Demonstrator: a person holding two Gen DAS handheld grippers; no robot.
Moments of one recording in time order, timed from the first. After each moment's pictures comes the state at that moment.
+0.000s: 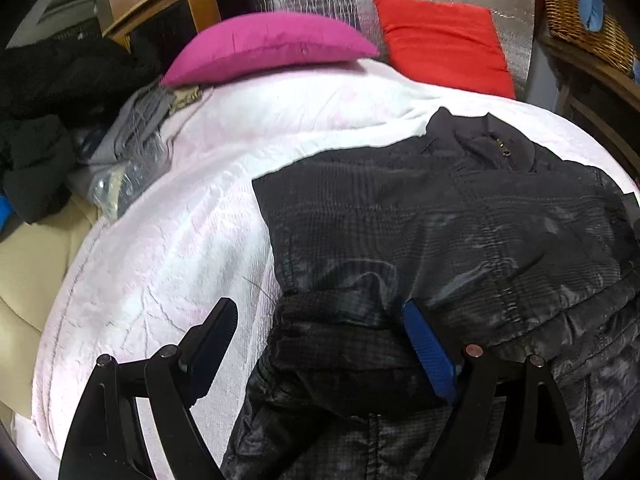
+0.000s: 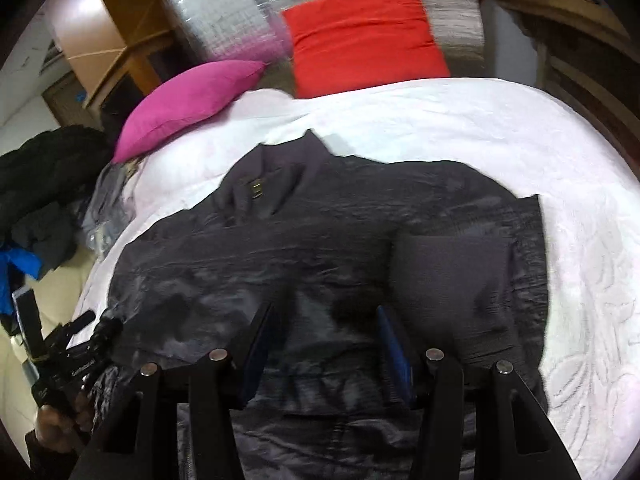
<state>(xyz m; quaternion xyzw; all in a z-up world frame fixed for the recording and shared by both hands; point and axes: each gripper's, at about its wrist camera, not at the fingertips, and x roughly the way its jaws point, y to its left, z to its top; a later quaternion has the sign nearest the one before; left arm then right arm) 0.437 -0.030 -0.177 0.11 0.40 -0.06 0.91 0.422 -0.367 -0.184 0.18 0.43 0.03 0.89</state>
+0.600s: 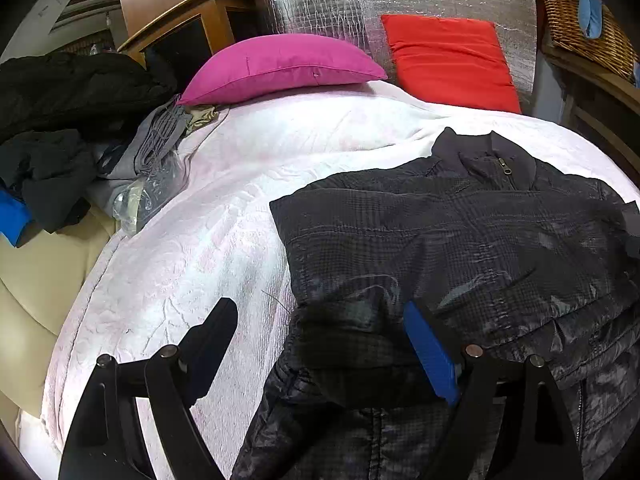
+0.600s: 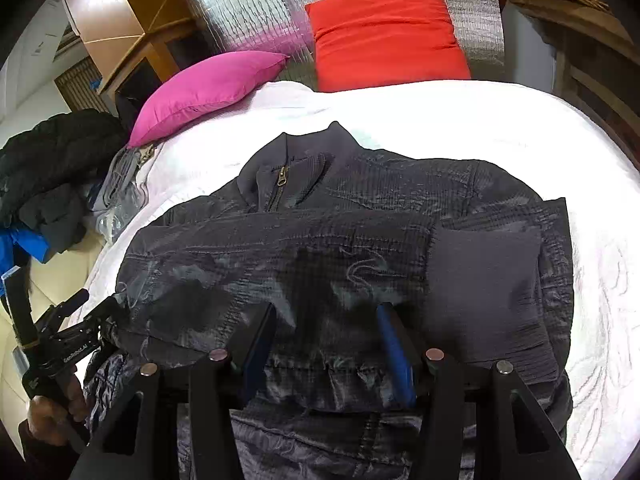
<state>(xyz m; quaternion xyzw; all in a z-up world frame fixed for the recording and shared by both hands) 0.430 -0.027 -0.165 0.11 0.38 -0.04 0.92 0.425 -0.353 -0.188 0.16 0.43 0.05 0.89</state>
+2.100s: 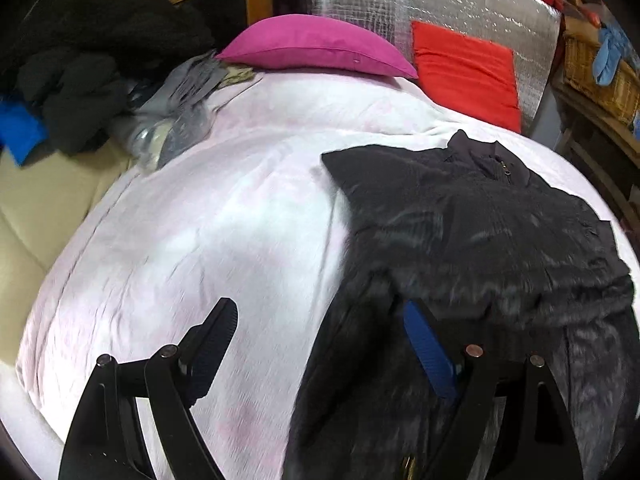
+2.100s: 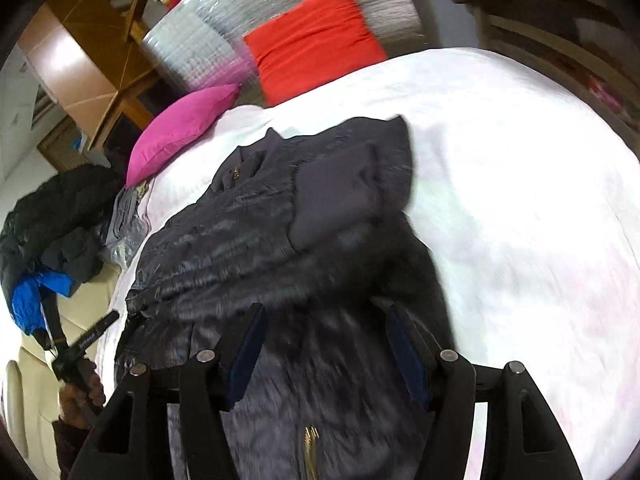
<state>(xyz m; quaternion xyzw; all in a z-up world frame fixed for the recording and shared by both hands) 0.379 0.063 -0.158 0.01 0.41 -0.06 0.91 0.273 -0.434 -0.183 0.28 0.41 0.00 0.87</state>
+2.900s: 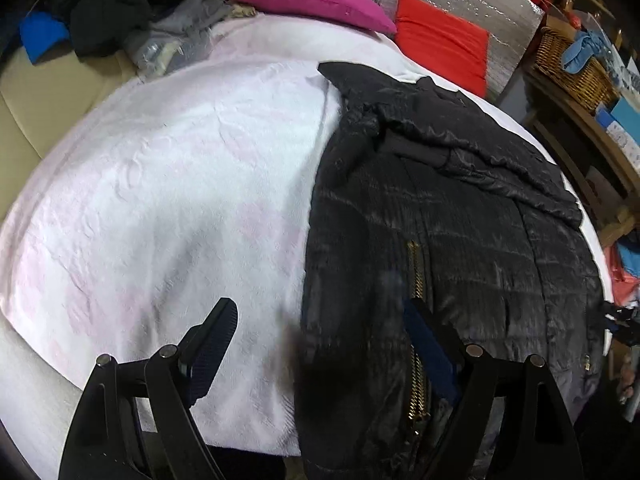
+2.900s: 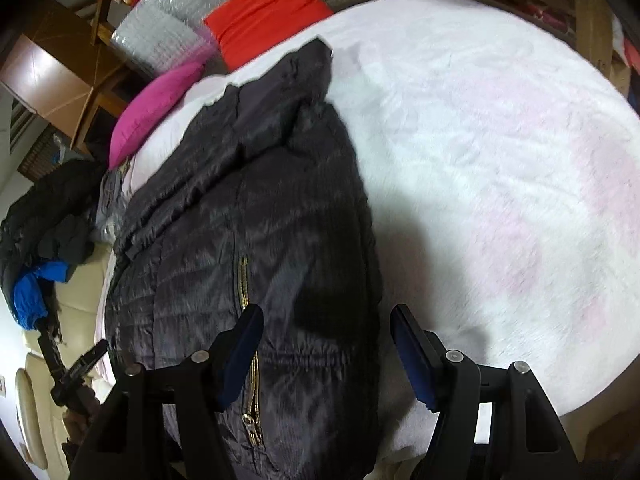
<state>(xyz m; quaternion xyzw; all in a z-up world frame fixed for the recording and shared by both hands) 0.269 0.112 -0.194 -0.05 0.48 -0.14 0.86 0.170 -0.429 -0.236 0.31 0.46 -0.01 0.83</state>
